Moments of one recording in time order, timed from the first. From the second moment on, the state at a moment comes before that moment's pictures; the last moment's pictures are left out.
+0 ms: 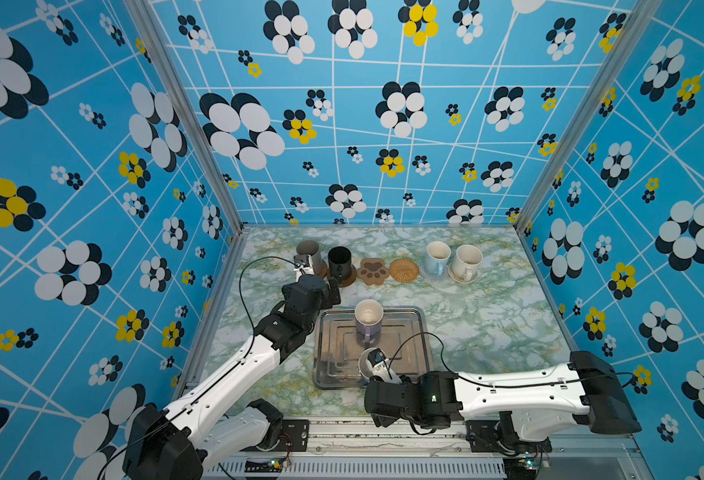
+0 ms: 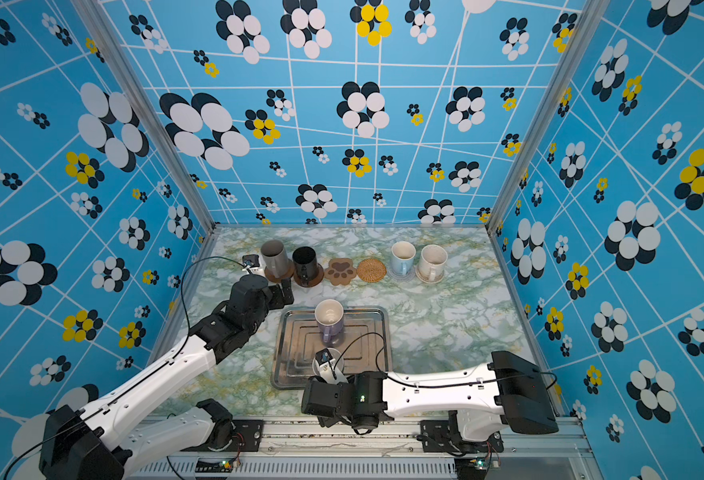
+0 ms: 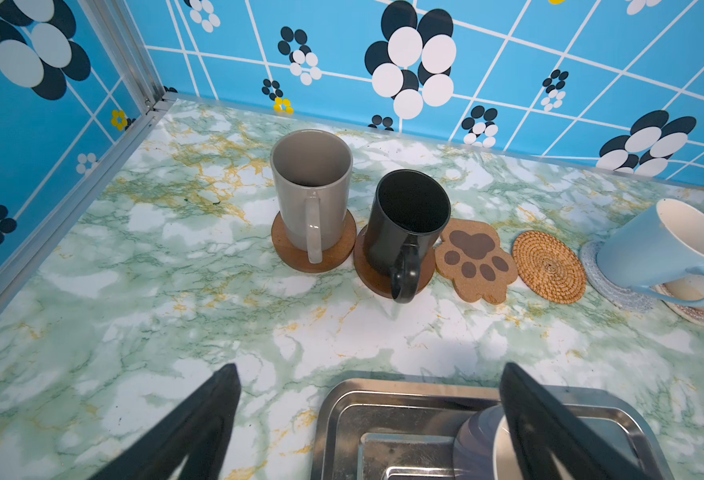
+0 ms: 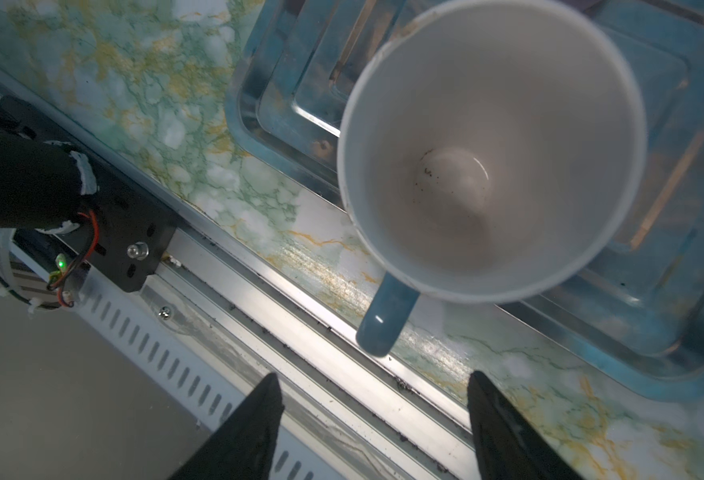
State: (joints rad) left arm -0.54 1.07 0.79 -0.23 -0.44 -0.43; right arm 1.52 1.45 1.00 -0.69 0.30 0.94
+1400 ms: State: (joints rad) left arm -0.46 1.09 0.76 -0.19 -0.36 -0.45; right arm 1.41 1.59 1.01 -0.67 0.27 0.98
